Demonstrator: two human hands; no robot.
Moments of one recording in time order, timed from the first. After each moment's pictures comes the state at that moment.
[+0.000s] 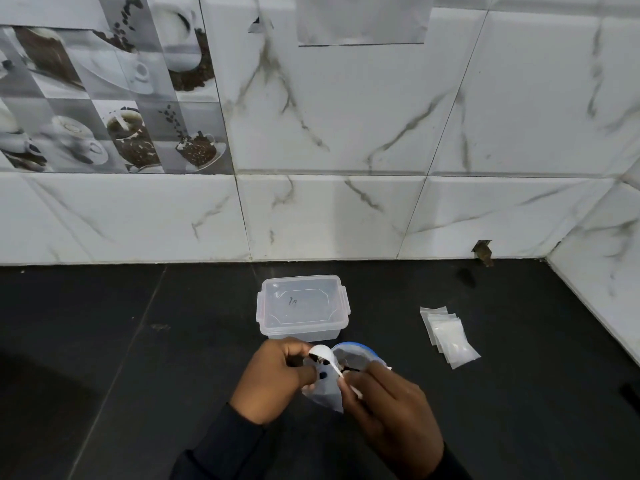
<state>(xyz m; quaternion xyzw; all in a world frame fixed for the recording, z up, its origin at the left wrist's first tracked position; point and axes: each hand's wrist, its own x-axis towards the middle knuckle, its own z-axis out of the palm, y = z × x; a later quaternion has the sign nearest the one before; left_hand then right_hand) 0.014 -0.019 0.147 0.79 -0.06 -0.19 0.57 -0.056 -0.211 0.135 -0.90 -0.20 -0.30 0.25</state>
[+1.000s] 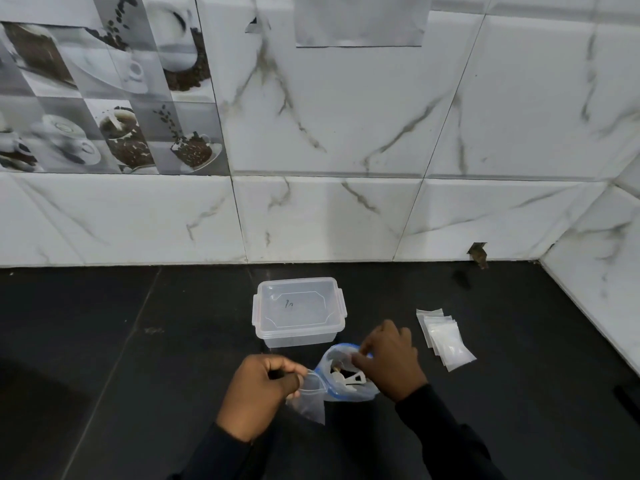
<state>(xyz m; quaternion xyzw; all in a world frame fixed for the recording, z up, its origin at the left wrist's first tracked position) 0.004 -0.008 0.138 0.78 0.00 -0.18 0.60 0.022 -0.238 0.114 -0.97 0.09 0.09 0.20</state>
